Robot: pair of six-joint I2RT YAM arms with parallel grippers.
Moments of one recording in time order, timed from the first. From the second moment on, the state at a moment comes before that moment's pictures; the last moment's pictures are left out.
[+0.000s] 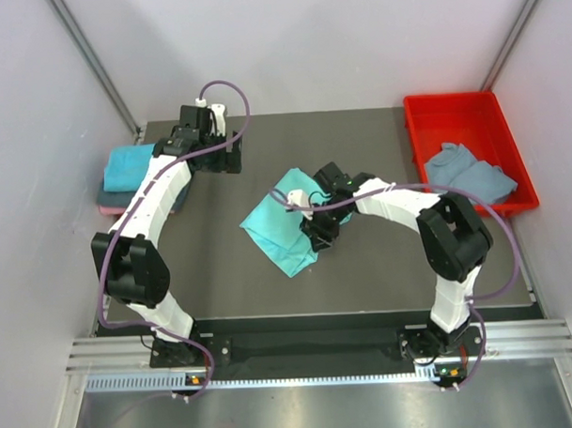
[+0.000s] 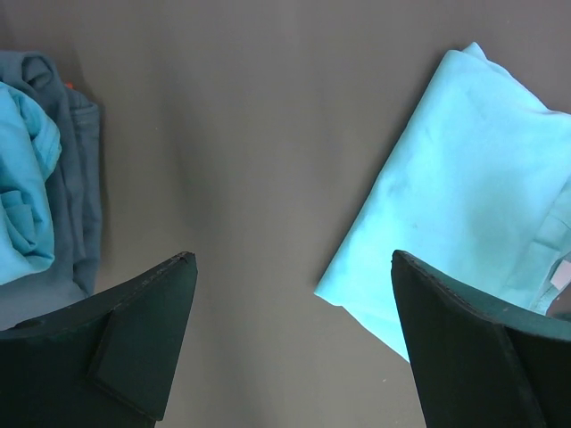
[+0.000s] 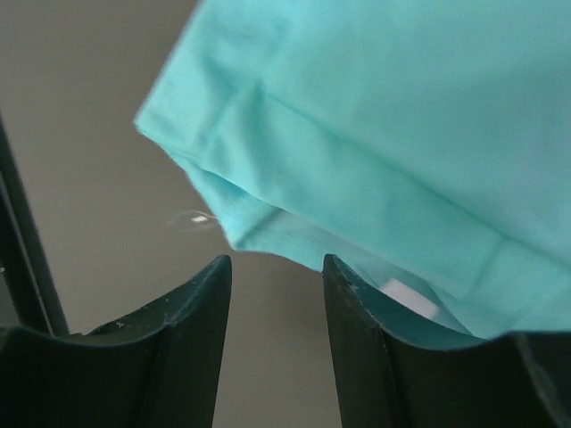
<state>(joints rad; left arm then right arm) -0.21 1.67 1.58 -0.71 0.03 -0.07 0.67 1.85 1.28 -0.65 -0.55 -0.61</state>
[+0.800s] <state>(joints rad) -0.21 1.67 1.58 -0.71 0.02 -0.07 0.34 2.04 1.44 -0.56 -0.51 -0.20</state>
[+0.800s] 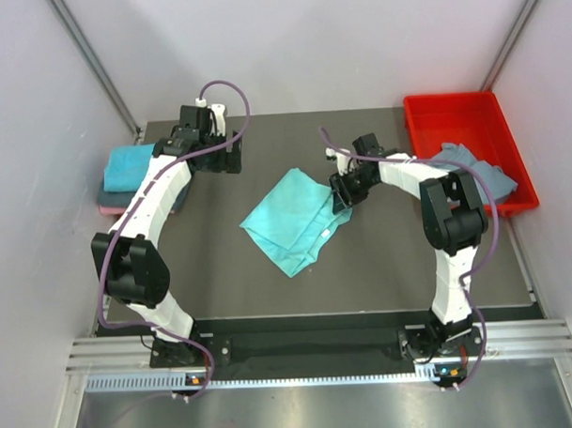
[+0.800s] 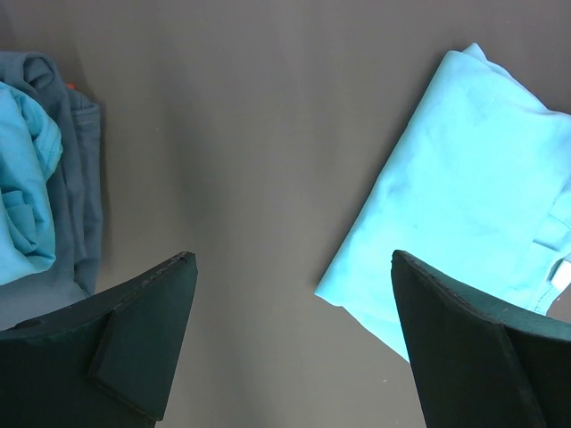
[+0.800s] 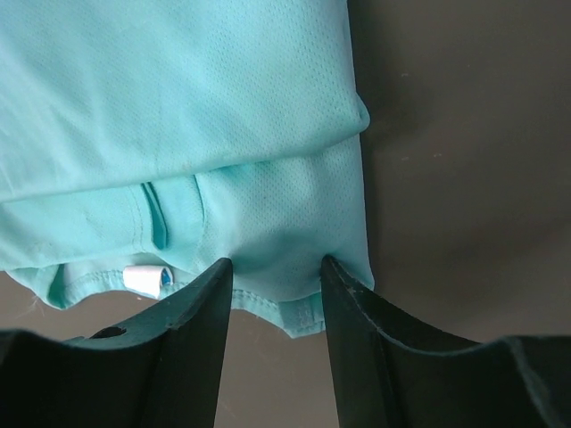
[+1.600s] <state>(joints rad) -0.21 1.68 1.63 -0.70 0.03 -0.07 0.33 1.98 1.49 -0.64 -0.23 -0.25</state>
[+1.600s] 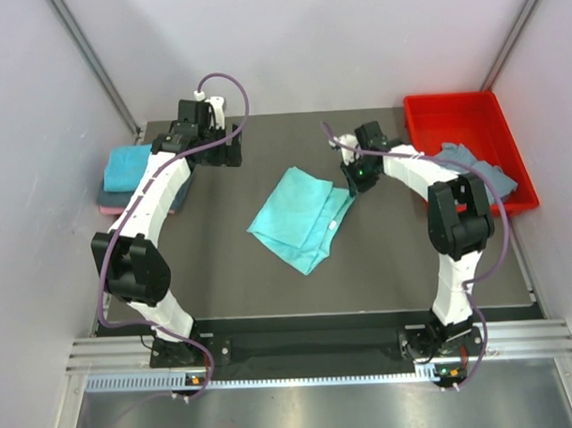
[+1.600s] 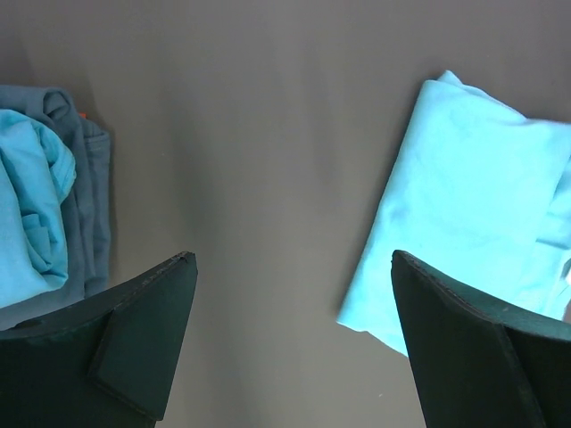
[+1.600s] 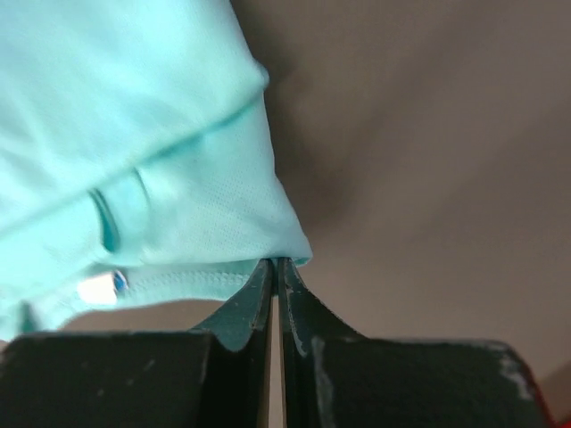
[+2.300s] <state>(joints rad) -0.21 1.68 1.63 -0.70 0.03 -0.07 0.37 1.99 1.56 -0.70 -0.21 -0.40</state>
